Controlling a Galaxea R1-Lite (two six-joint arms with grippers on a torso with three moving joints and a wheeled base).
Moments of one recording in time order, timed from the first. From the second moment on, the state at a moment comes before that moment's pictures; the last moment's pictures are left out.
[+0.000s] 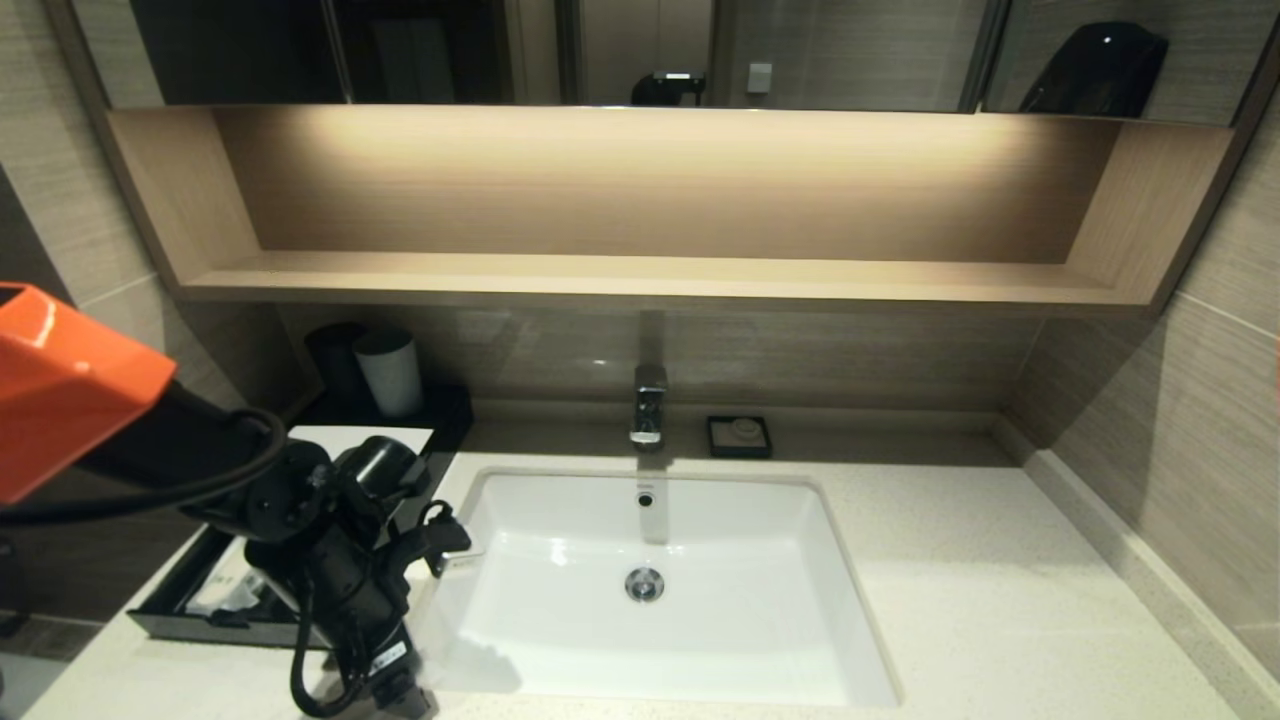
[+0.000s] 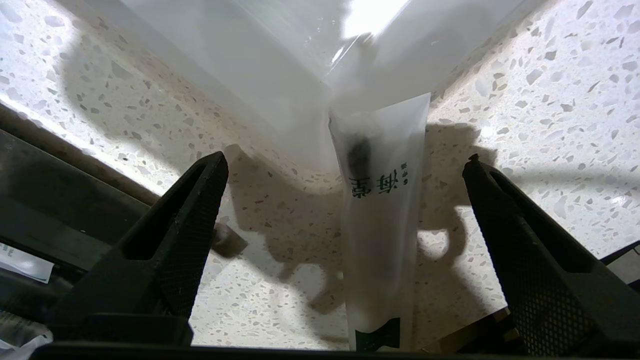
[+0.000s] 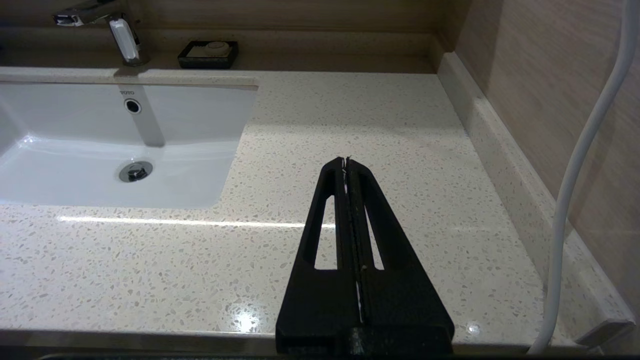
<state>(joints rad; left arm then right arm) -0.24 1.98 -0.96 0.40 -0.10 0.68 0.00 0.00 0.00 0.01 -0.01 -0.01</state>
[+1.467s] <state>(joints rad) -0.24 2.01 -0.98 0.39 -0.10 0.68 0.00 0.00 0.00 0.01 -0.01 -0.01</state>
